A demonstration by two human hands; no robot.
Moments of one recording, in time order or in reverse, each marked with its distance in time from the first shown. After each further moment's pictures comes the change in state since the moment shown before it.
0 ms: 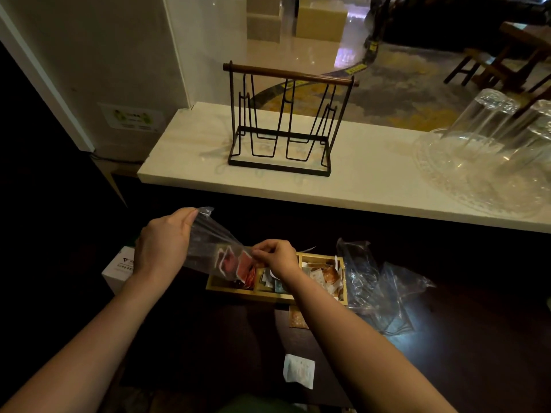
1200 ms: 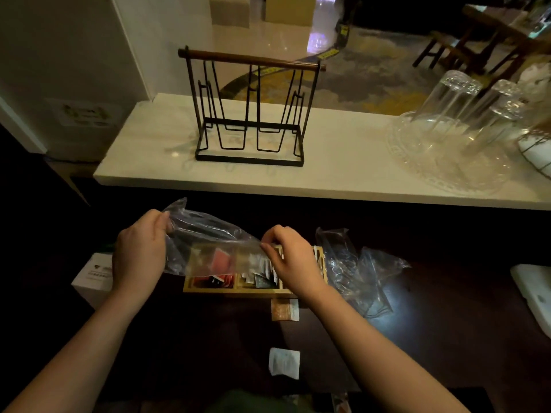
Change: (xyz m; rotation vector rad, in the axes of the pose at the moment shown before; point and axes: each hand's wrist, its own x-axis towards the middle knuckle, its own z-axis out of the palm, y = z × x) left_hand -0.005 0.013 0.016 -0.203 0.002 -0.089; right_hand -0.063 -0.029 -0.064 -0.612 0.223 -0.557
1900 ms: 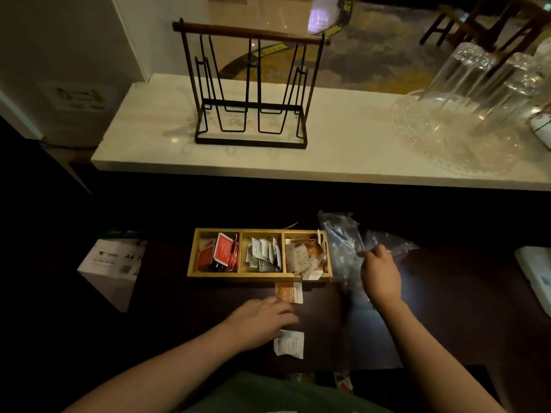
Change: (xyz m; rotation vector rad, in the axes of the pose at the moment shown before) left_hand -0.130 0.003 0.137 0.325 -1.080 0.881; right_hand -0.097 0.153 -0.038 -0.583 -0.039 0.655
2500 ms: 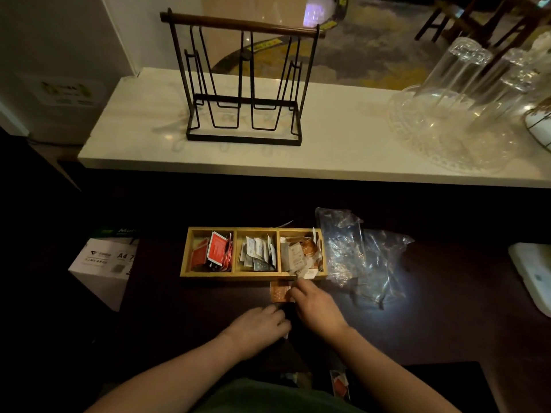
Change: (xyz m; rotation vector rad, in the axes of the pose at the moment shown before) left_hand 0.013 0.007 0.024 0.128 -0.077 0.031; right_hand -0.068 -0.068 0.045 0.047 -0.247 -0.684
